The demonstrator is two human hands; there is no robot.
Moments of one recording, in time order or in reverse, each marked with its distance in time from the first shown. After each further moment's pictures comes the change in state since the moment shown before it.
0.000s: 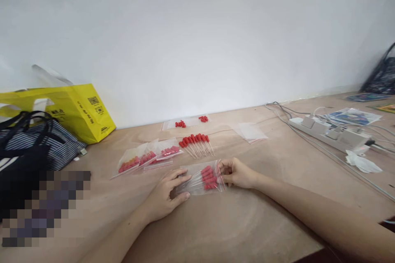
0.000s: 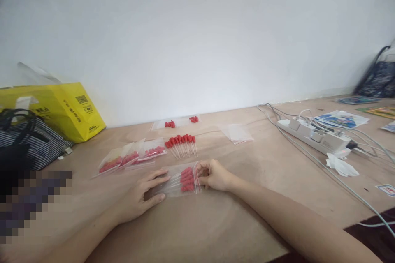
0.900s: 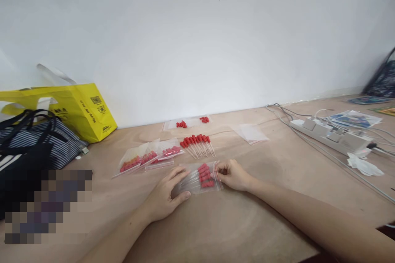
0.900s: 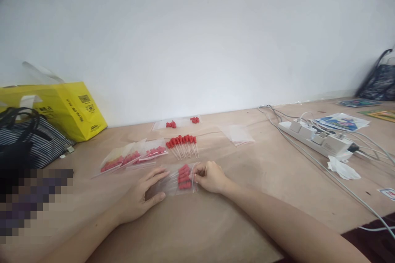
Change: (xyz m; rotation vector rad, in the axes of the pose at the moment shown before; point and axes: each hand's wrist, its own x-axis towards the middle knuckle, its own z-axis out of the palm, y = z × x) left_hand -0.001 0.001 0.002 0.017 0.055 0.012; right_hand 0.007 -0.001 0.011 -0.544 0.212 -0.123
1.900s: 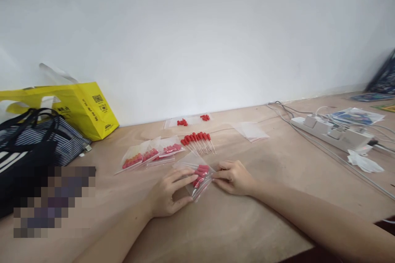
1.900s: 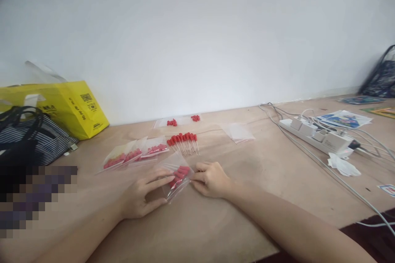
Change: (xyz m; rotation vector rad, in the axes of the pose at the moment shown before) left_hand 0.003 0.004 -0.005 -0.009 0.062 0.419; right_hand -0.016 -0.003 -0.004 -0.461 0.113 -0.555
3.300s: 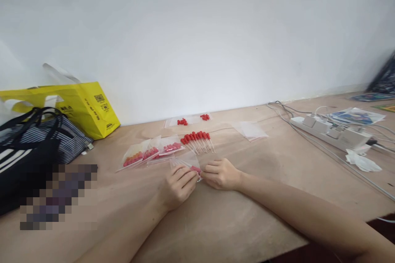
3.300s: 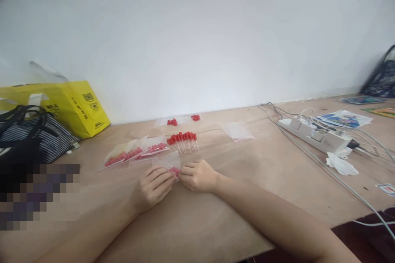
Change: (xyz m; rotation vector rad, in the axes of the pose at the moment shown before) left_hand 0.023 0.008 0.023 0.553 0.390 0.291; right_hand 0.029 -0.004 0.019 -0.279 0.227 -0.402
